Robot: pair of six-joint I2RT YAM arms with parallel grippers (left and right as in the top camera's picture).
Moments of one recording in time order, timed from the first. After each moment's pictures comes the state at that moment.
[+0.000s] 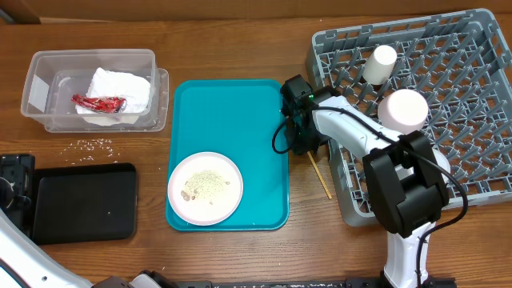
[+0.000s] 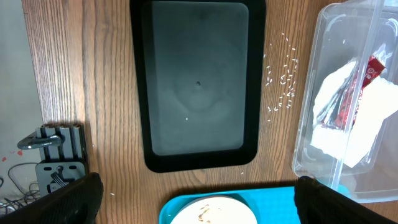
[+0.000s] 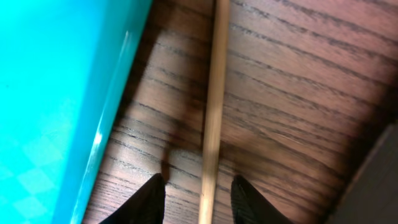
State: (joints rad) left arm 0.86 1.41 1.63 -1.53 0.00 -0.79; right arm 0.47 2.09 1.47 -0.89 0.04 0.05
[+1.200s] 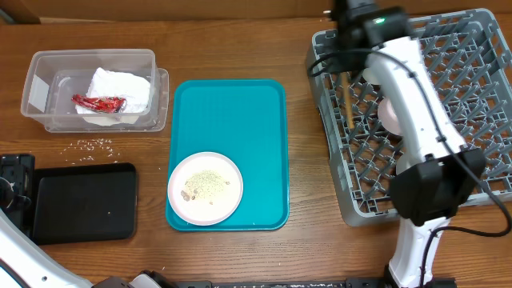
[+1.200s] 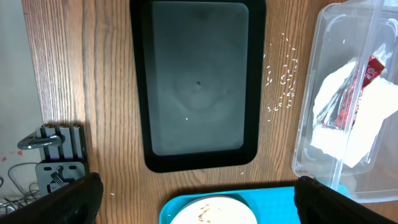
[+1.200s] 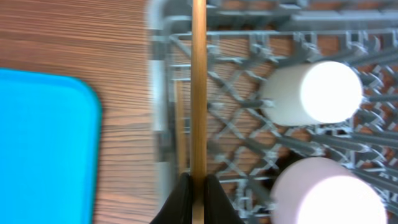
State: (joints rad) left arm 0.86 1.41 1.63 -1.53 0.00 -0.79; right arm 0.24 2.10 2.19 -1.25 0.13 0.10
